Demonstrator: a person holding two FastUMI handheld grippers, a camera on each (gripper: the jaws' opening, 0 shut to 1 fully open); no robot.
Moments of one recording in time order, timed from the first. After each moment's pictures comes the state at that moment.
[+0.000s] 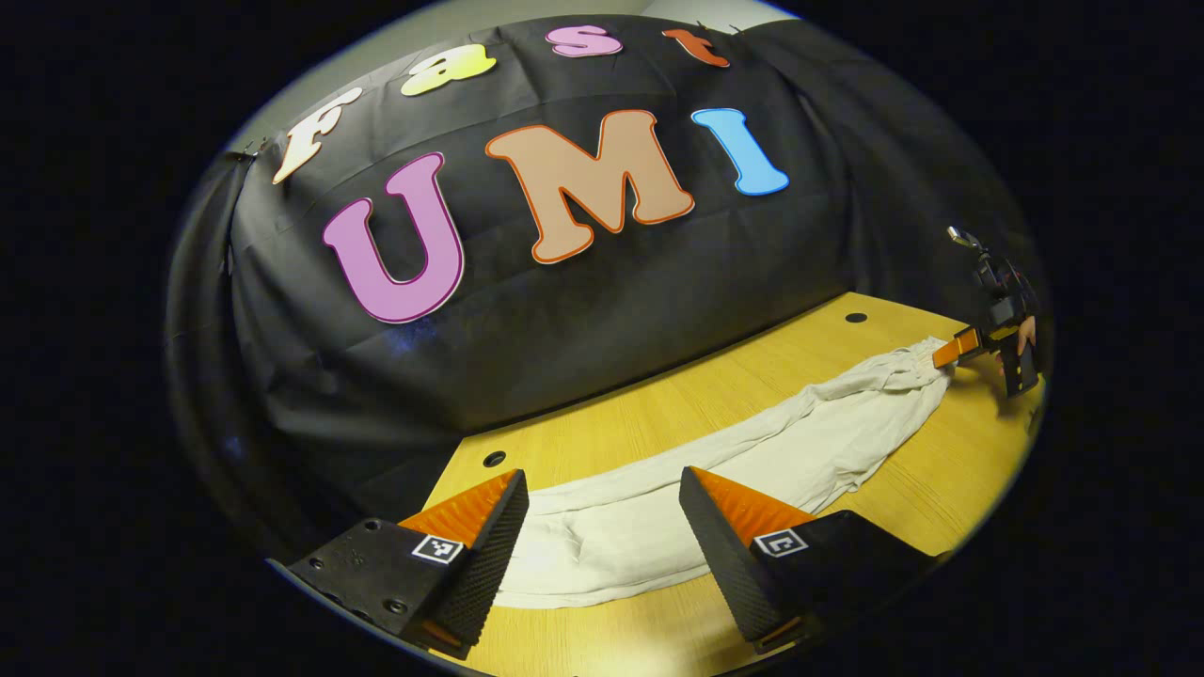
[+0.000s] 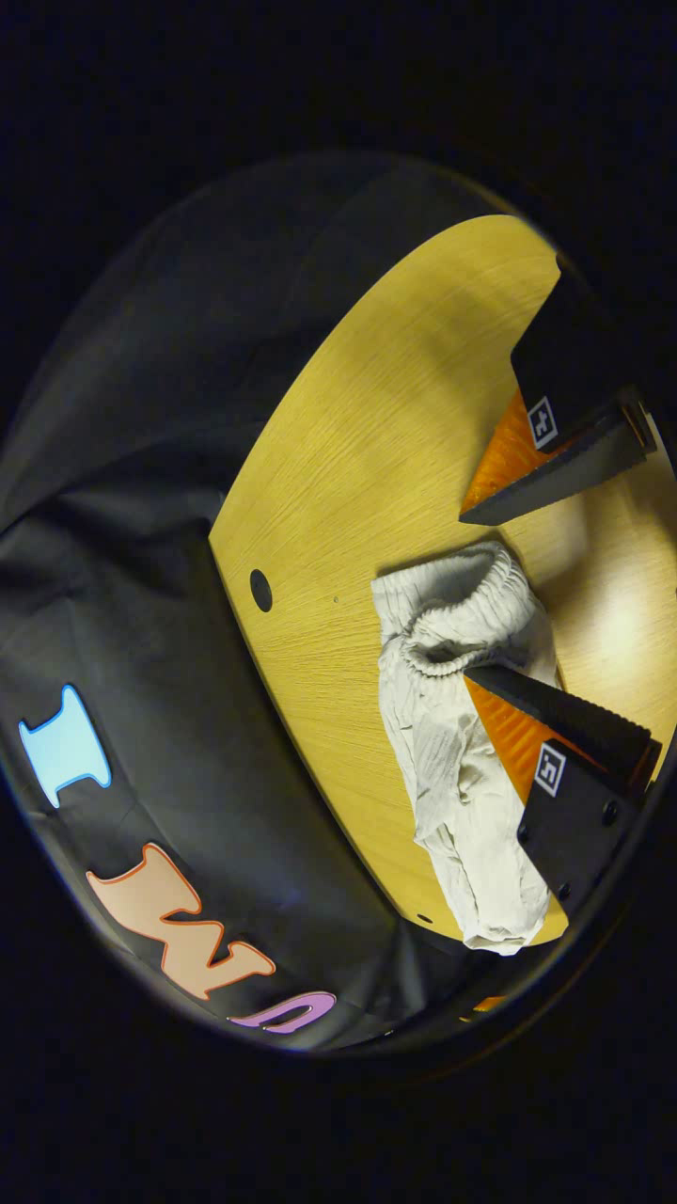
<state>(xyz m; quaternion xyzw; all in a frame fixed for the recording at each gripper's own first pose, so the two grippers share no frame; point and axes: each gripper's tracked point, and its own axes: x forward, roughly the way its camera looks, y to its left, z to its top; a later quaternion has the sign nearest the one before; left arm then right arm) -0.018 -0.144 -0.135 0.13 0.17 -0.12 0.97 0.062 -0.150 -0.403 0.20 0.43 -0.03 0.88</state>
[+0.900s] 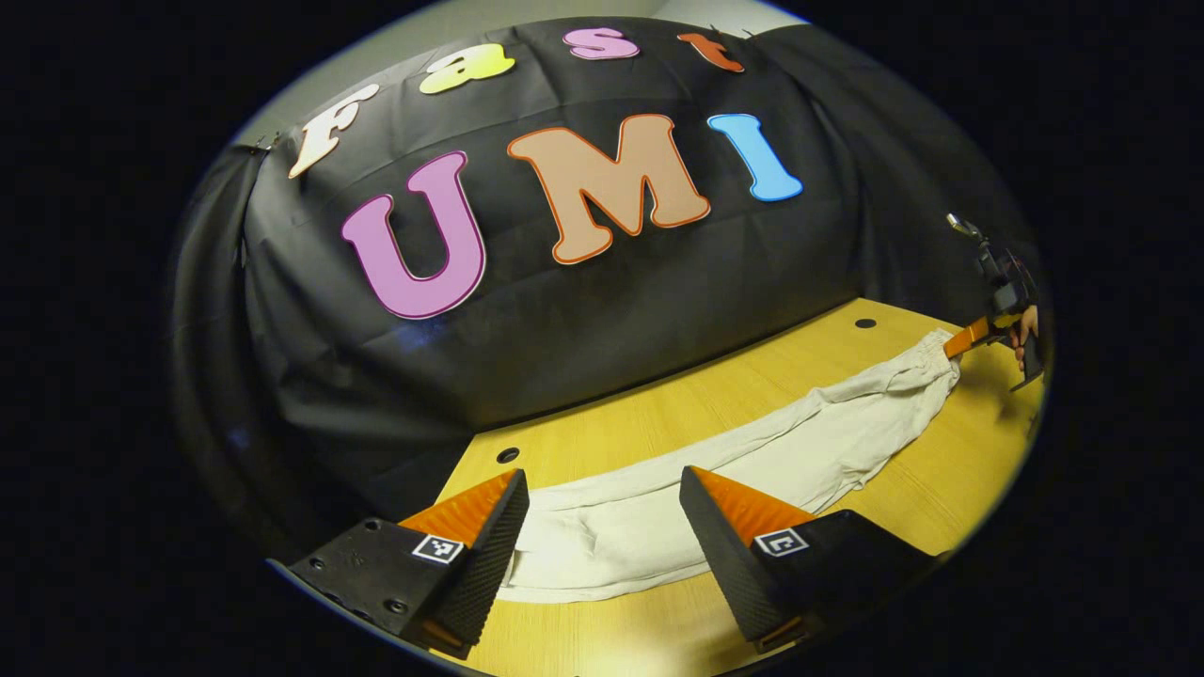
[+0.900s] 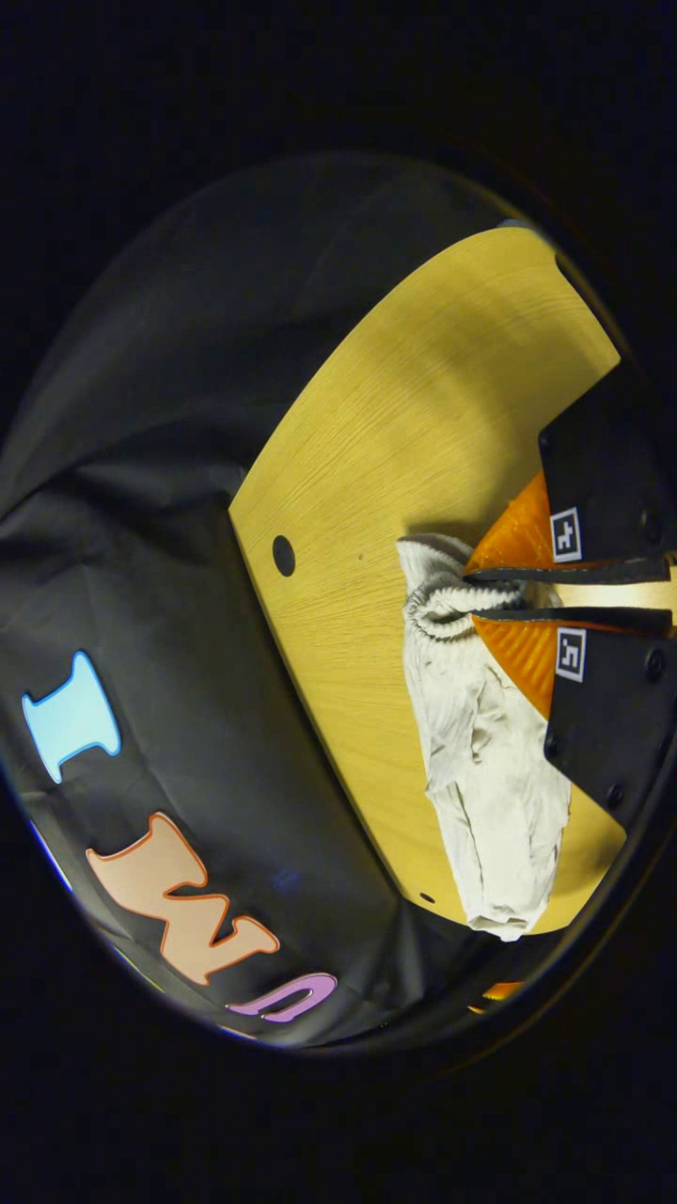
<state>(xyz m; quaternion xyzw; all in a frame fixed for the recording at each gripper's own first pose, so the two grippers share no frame) -0.022 -0.120 -0.125 0.11 0.16 -0.11 0.97 0.072 -0.125 -0.357 0.20 0.41 0.00 0.89</state>
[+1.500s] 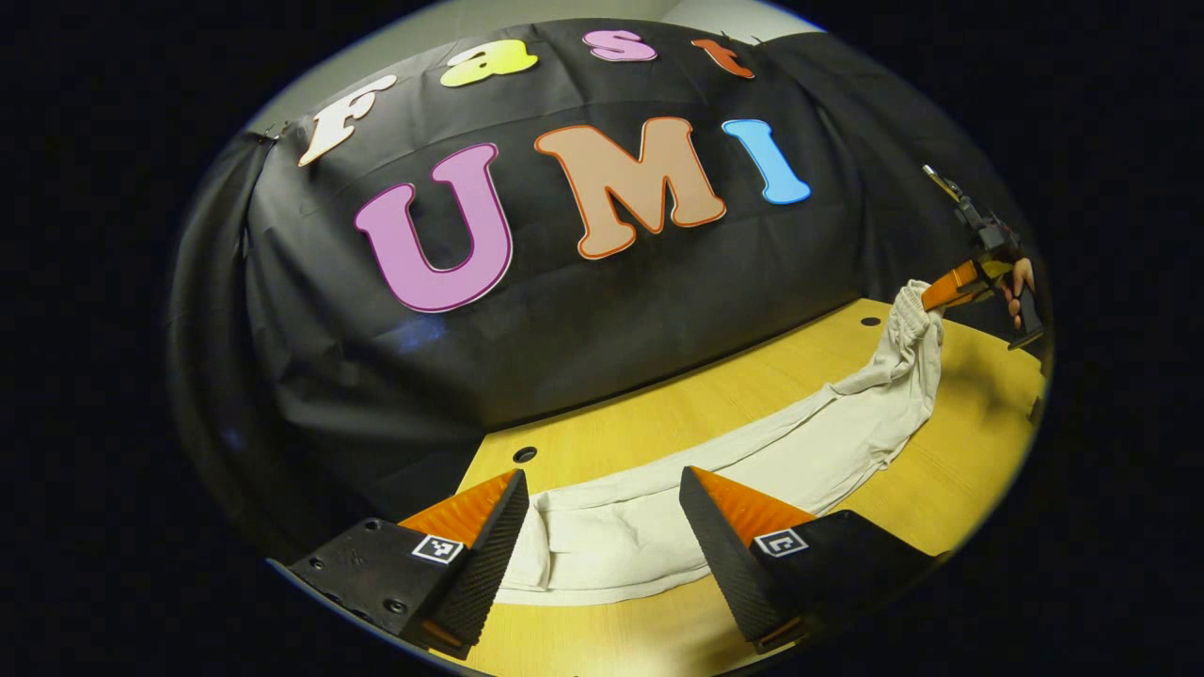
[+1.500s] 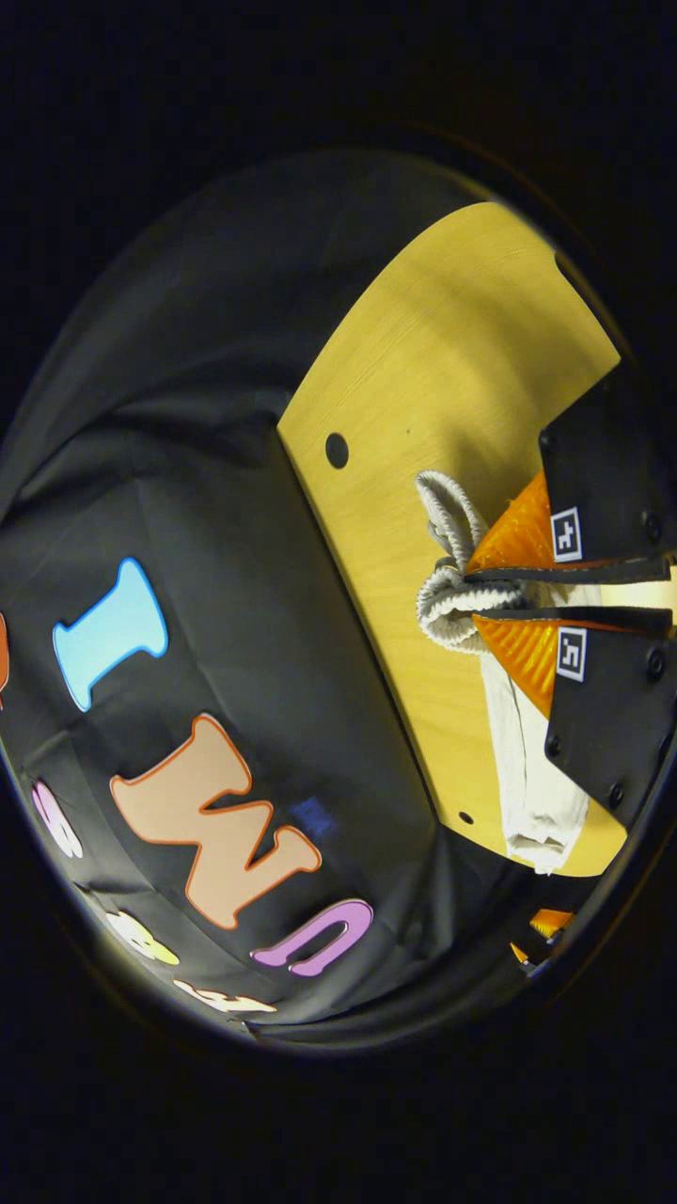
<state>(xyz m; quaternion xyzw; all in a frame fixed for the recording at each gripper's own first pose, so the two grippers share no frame) -0.015 -0.059 -0.132 0.11 0.16 -0.11 0.97 0.096 -0.016 -0.252 0.24 0.35 0.06 0.90</state>
